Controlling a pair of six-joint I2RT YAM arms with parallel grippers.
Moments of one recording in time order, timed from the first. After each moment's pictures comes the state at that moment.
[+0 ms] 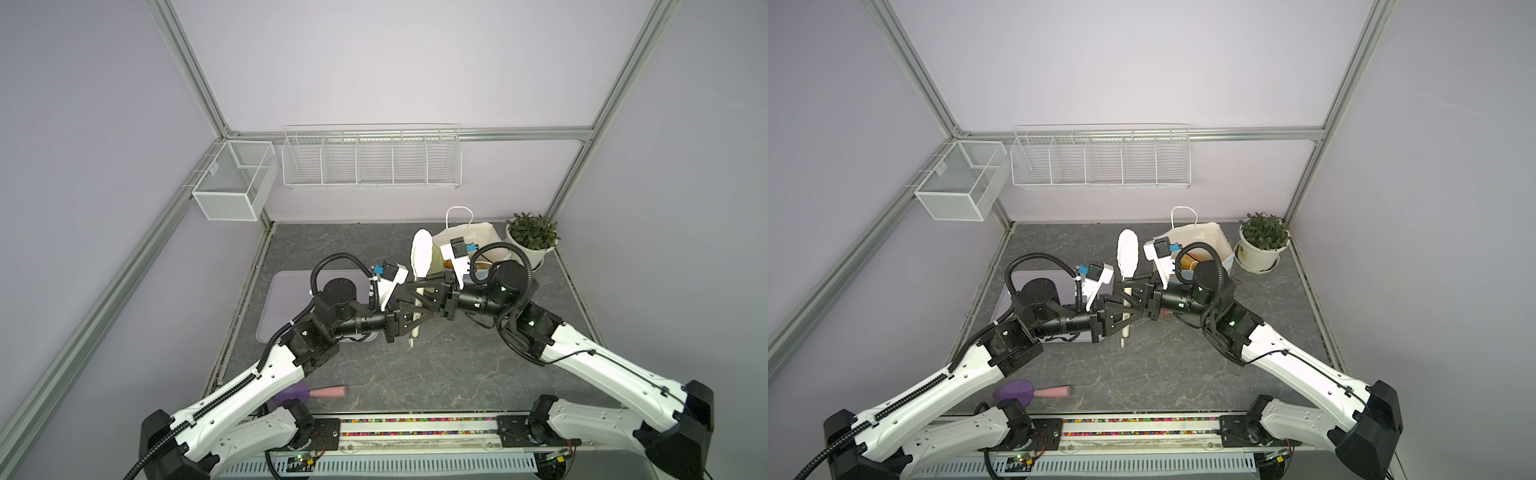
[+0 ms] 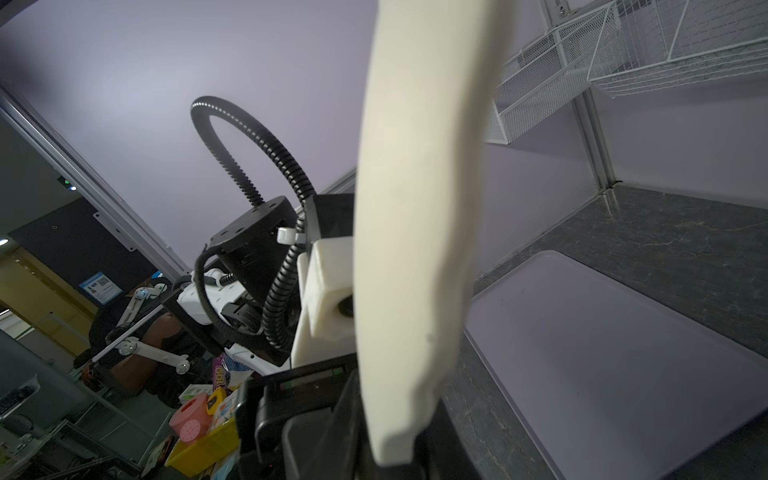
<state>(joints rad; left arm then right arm) -0.85 0.99 0.86 0.04 0.63 -0.50 0.83 1.12 0.97 0.23 -0.56 0.59</state>
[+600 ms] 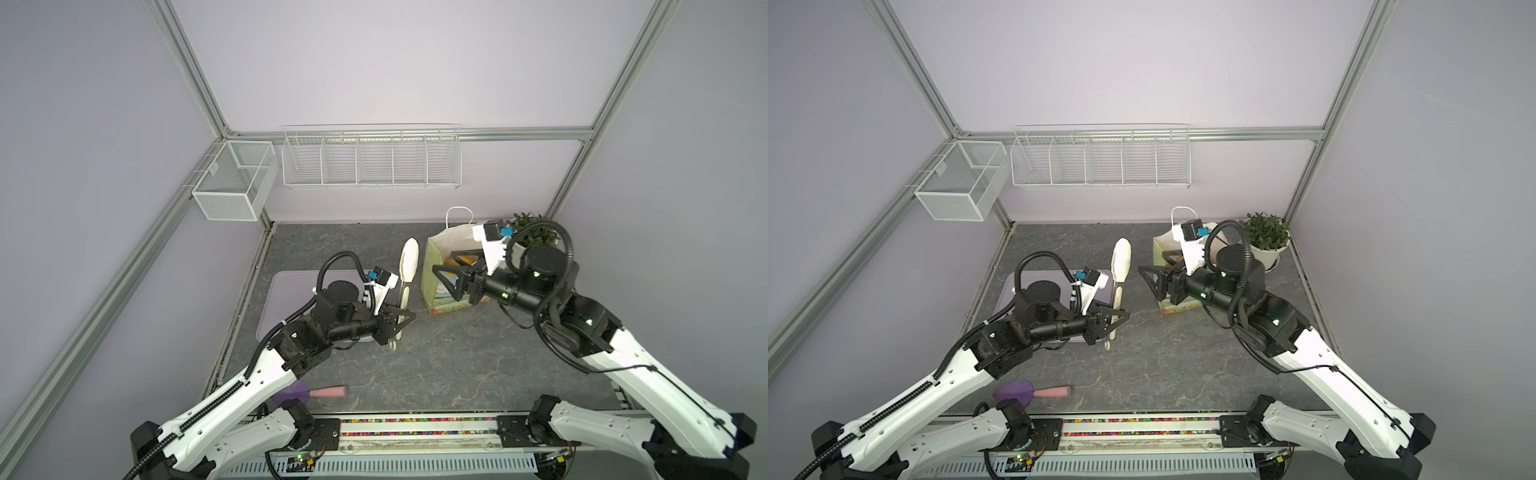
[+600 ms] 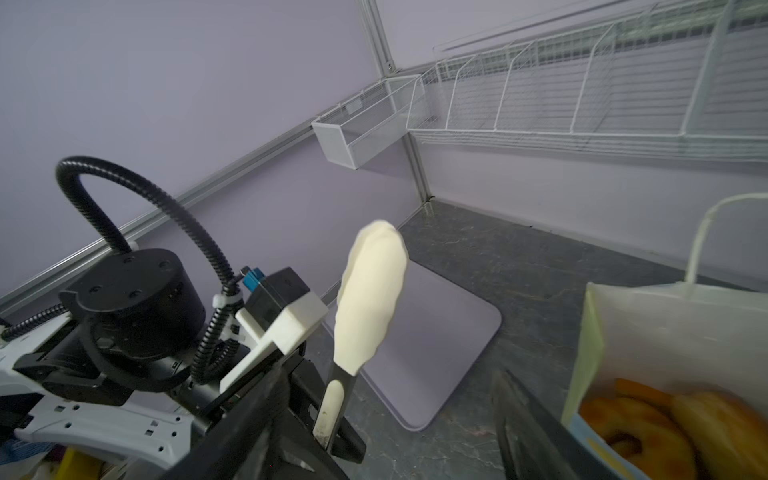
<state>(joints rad) -0.84 0.98 0.92 -0.40 0.37 -0.38 0.78 1.02 1.33 -0.45 -0.12 0.28</state>
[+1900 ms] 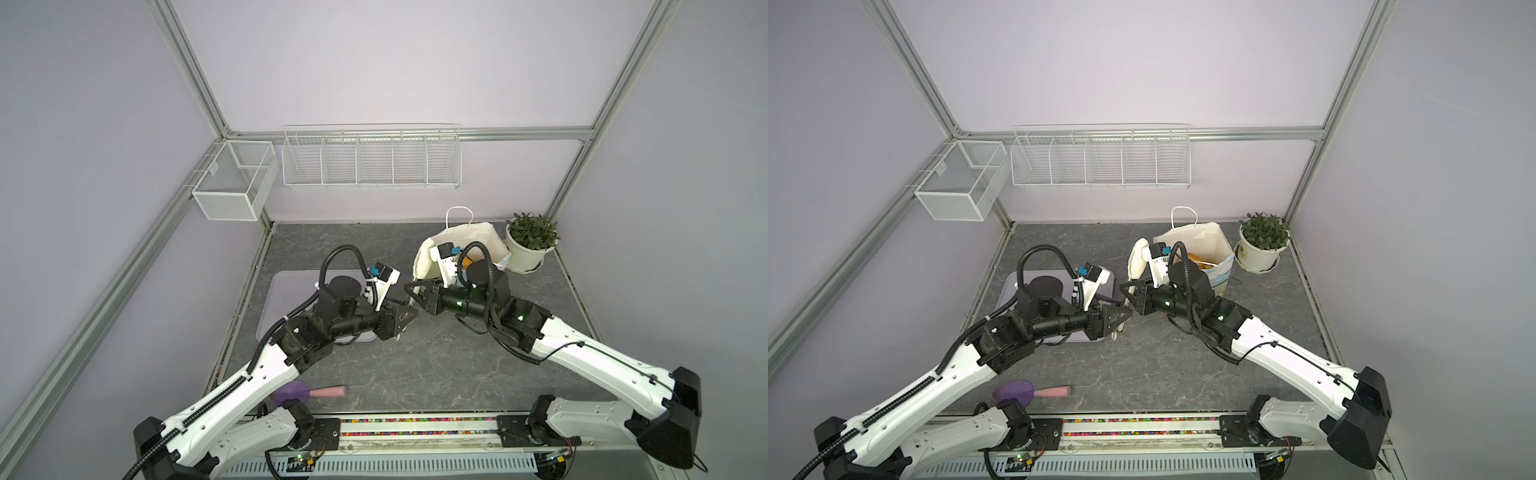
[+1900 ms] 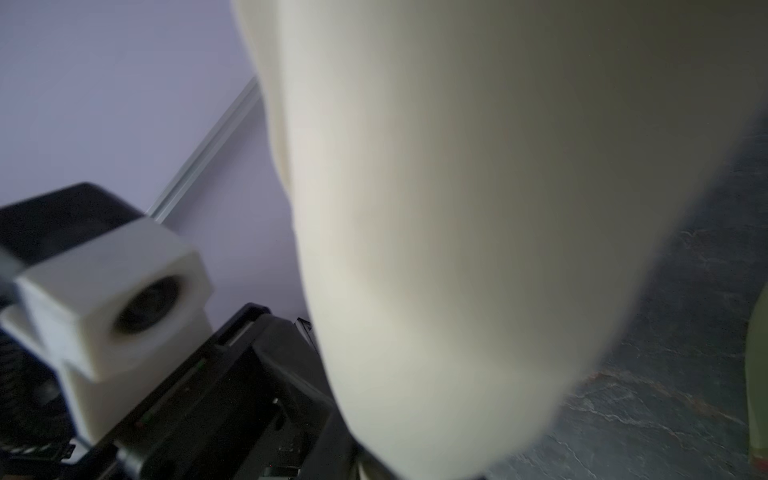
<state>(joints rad) -0.83 0.90 0.87 -0.28 0.31 -0.38 0.88 1.21 1.03 -0.11 -0.17 0.67</state>
